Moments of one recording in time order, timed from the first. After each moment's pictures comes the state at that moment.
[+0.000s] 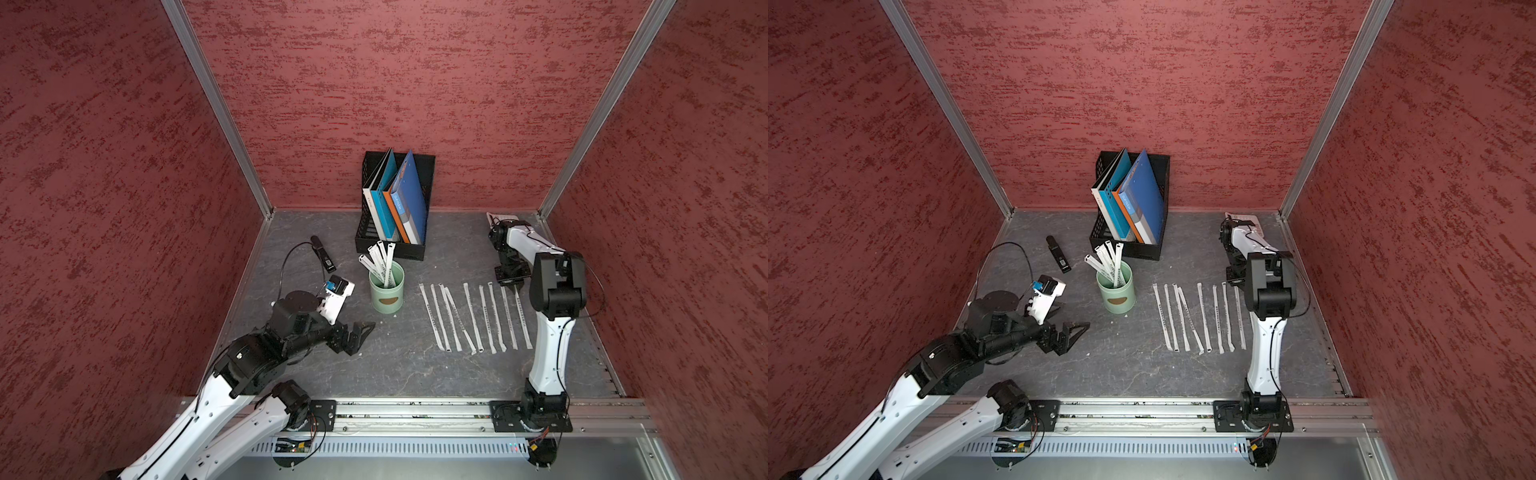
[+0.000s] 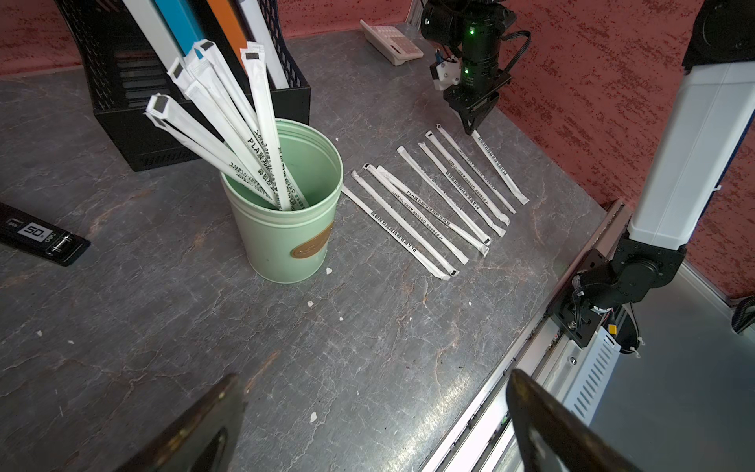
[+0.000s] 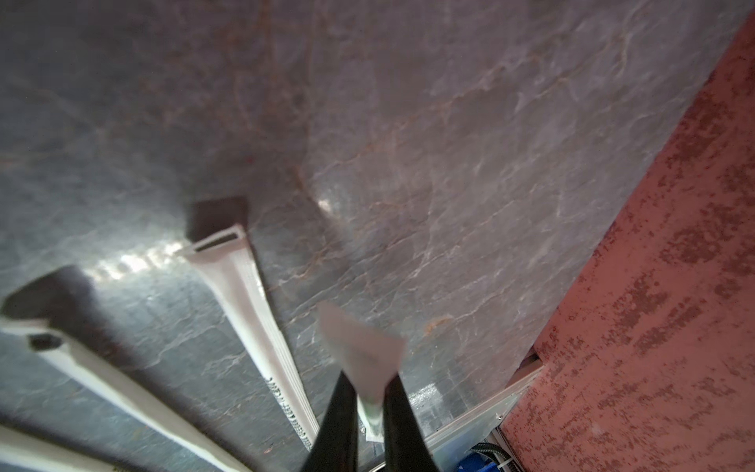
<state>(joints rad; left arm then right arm) -0.67 0.62 0.86 -0.82 0.15 -0.21 0.01 2.20 1.72 -1.37 0.37 0.21</state>
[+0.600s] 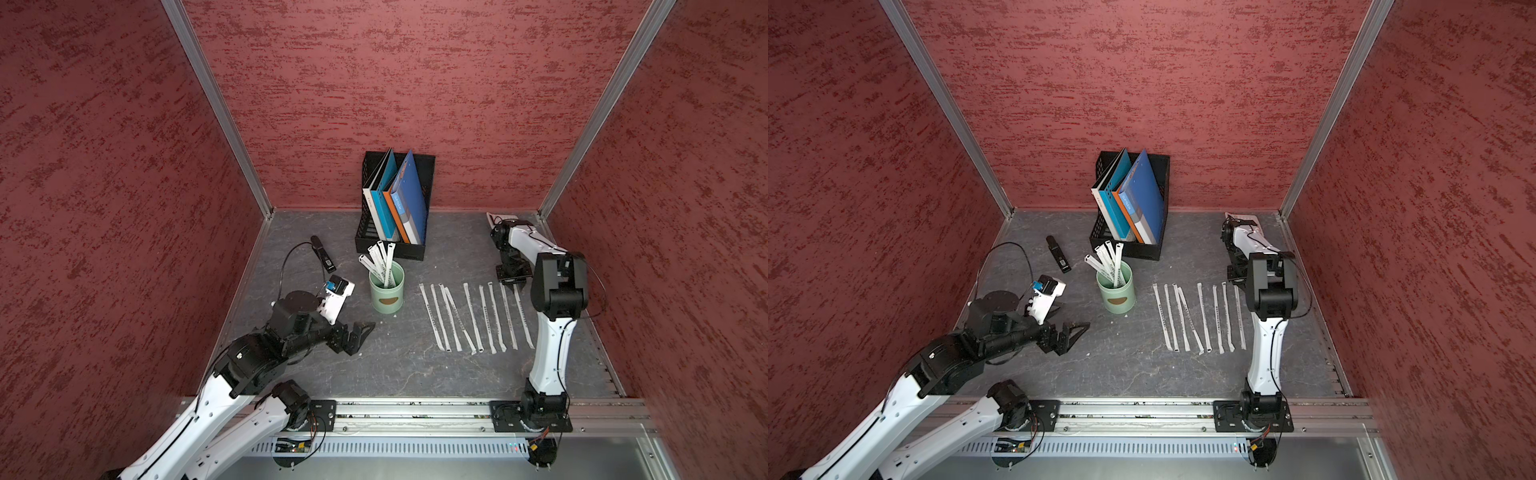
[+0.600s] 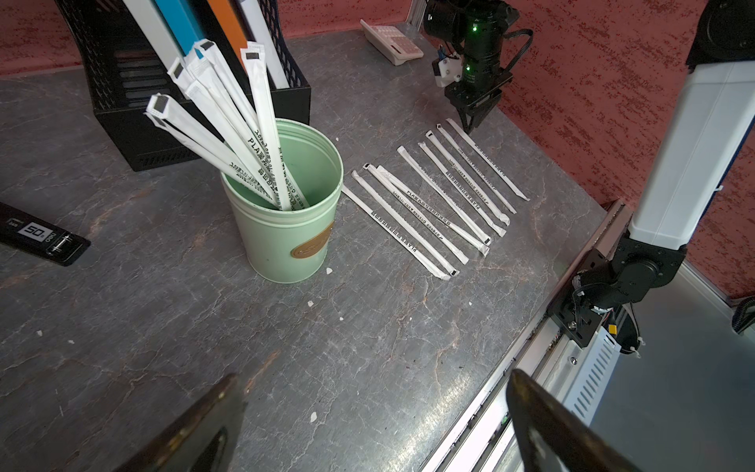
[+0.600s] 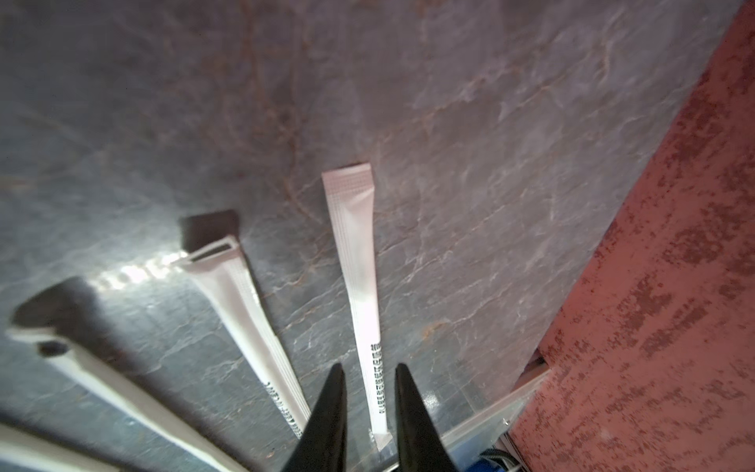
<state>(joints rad) -0.67 0.62 0.86 -0.82 0.15 -0.21 0.02 2.14 1.69 -1.33 0.35 0.22</state>
